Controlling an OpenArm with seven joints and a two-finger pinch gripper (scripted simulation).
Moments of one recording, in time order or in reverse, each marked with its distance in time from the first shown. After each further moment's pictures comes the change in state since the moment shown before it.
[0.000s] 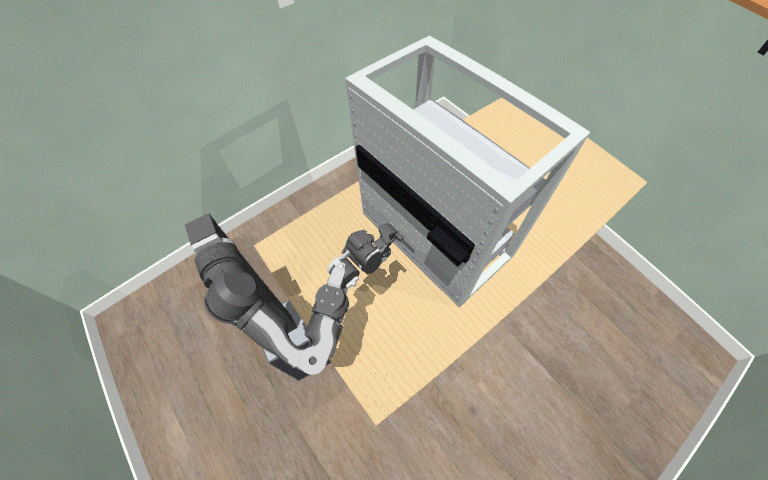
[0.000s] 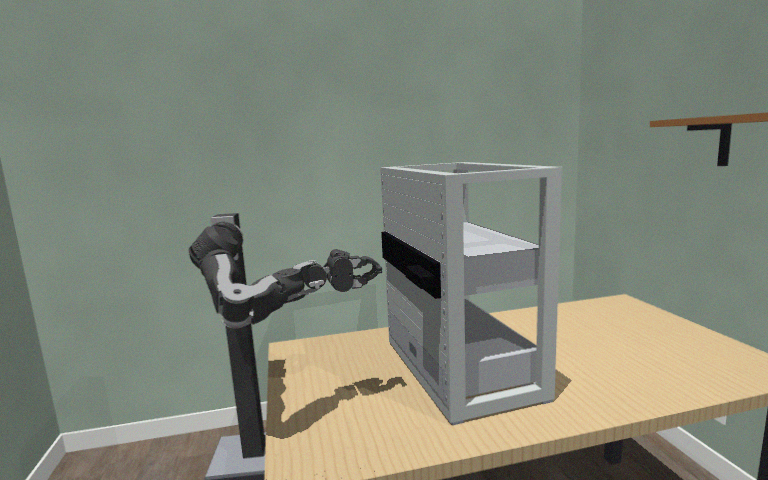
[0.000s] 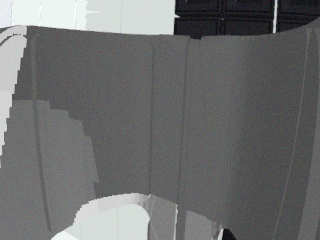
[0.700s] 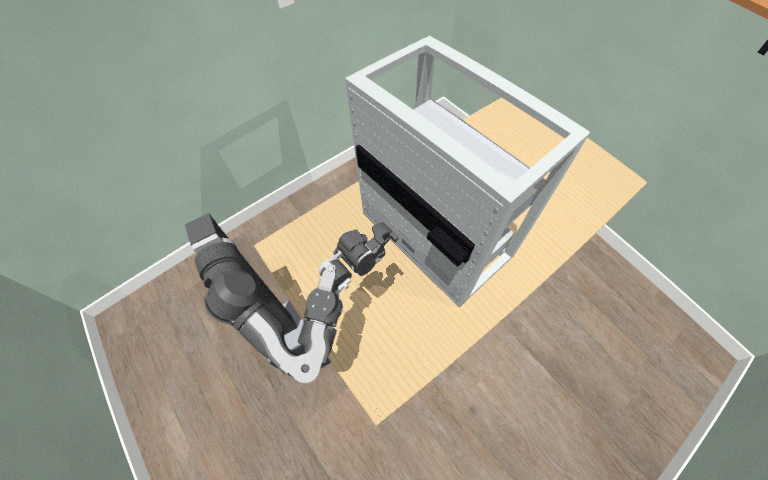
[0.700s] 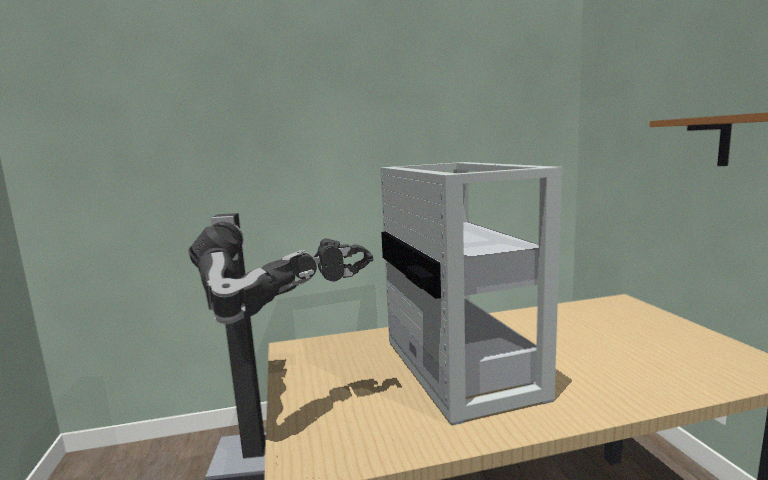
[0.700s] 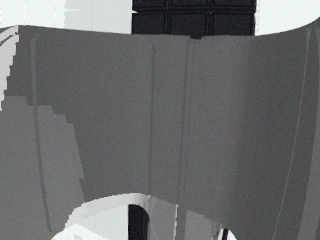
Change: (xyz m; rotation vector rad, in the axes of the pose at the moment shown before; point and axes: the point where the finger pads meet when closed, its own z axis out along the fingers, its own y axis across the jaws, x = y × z) arm -0.006 0.035 -0.024 -0.042 -0.018 0.000
